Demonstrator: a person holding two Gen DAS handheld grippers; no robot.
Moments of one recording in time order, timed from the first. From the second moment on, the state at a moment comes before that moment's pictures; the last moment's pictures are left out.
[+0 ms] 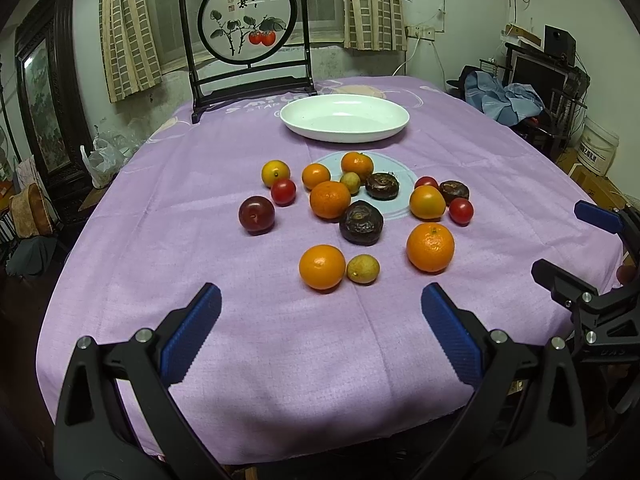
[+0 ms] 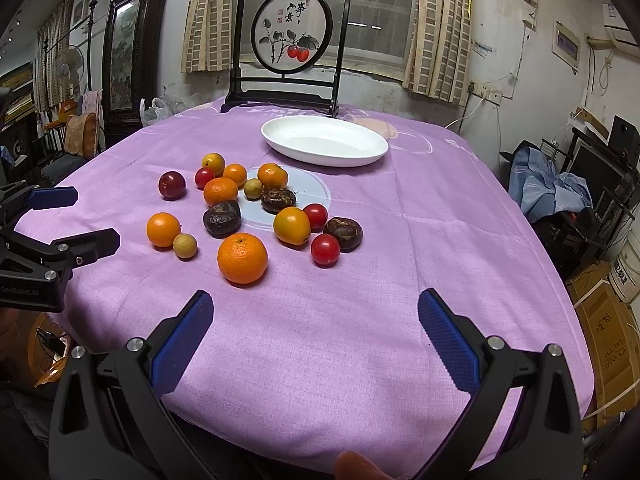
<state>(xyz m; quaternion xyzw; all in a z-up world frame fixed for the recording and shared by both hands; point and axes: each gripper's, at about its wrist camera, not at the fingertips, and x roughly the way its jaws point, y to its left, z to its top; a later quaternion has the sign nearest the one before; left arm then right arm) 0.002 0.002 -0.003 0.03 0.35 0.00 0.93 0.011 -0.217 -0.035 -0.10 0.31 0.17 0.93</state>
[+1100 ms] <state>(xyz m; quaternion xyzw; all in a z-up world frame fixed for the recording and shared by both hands) -0.001 0.001 -0.008 0.03 0.36 0.00 0.93 0.009 -0.217 -0.038 -0.10 0.31 0.17 0.93</state>
